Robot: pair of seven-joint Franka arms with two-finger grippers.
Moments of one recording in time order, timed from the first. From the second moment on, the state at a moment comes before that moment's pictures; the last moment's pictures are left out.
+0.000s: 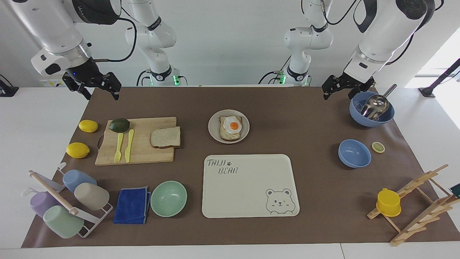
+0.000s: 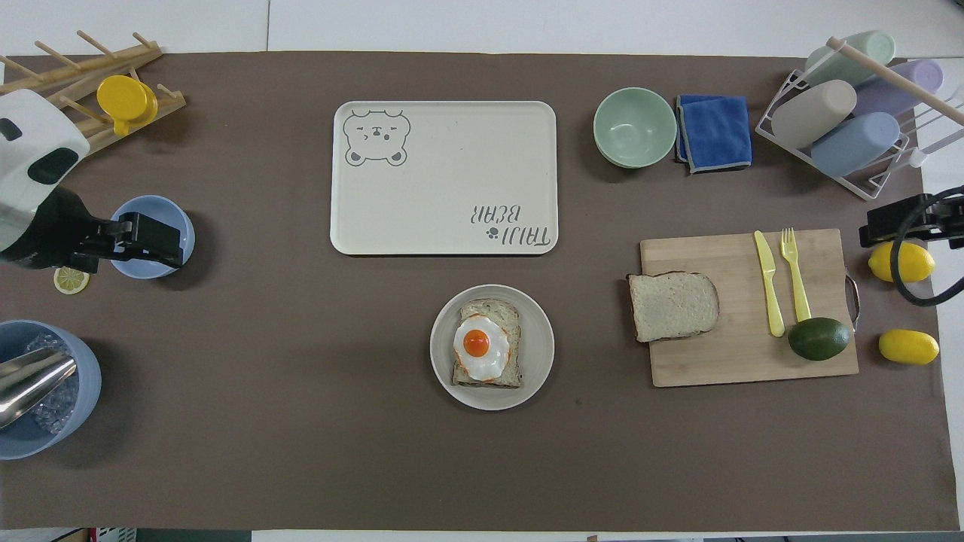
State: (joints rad) left arm -0.11 -0.02 -0.05 -1.63 -0.05 1.51 -0.13; right arm 0.01 -0.01 -0.07 -1.59 0.00 1.53 -0.02
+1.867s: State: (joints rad) left arm -0.11 -0.02 -0.05 -1.63 -0.05 1.51 -0.13; right arm 0.47 0.20 -0.05 -1.99 -0.24 1.89 0.42
